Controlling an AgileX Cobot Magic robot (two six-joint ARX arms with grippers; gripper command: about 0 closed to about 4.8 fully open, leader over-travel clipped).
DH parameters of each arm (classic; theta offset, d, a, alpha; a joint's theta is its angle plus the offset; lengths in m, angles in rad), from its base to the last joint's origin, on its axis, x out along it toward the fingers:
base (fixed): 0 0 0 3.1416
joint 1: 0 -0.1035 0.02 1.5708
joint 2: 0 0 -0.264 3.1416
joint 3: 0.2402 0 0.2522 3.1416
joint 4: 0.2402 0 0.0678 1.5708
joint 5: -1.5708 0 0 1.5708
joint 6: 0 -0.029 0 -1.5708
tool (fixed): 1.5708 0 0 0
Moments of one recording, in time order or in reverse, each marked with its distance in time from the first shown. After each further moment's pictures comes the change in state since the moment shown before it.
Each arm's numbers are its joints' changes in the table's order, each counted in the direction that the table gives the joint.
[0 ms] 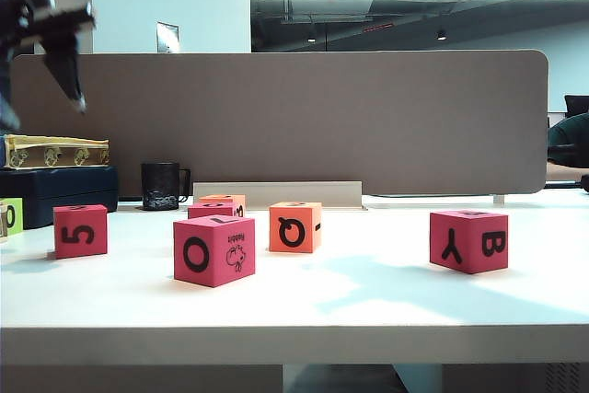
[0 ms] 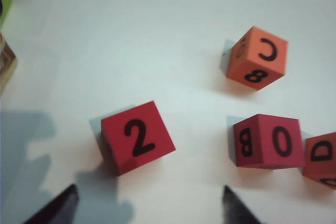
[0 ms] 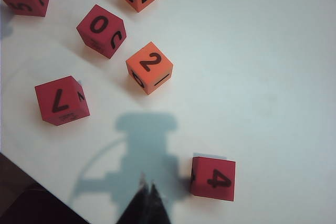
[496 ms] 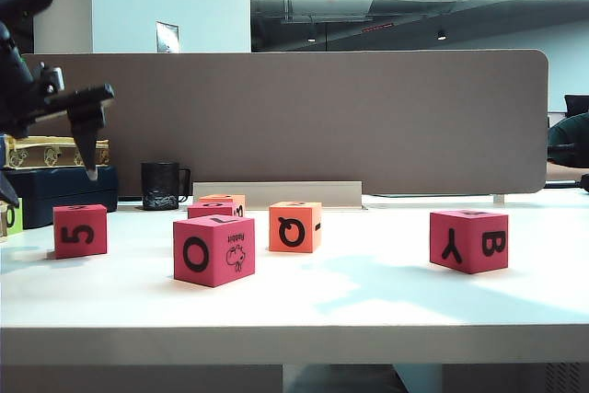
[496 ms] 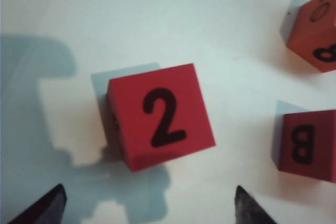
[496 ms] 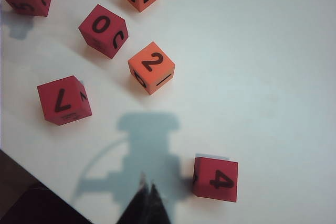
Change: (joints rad) left arm 0.006 0.209 0.000 -0.028 0.016 0.151; right arm 0.000 0.000 0.000 0.001 0.011 0.000
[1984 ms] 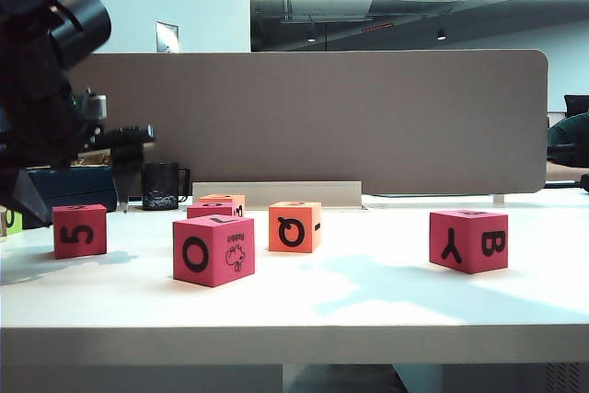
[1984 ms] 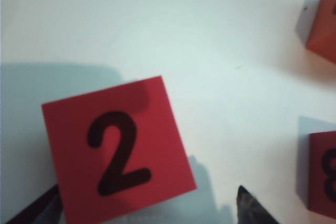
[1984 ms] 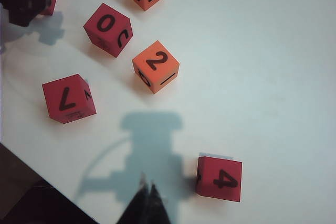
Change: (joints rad) left arm 0.122 0.145 0.008 -0.148 0.201 -0.019; right arm 0.000 0.000 0.000 0.004 0.015 0.000
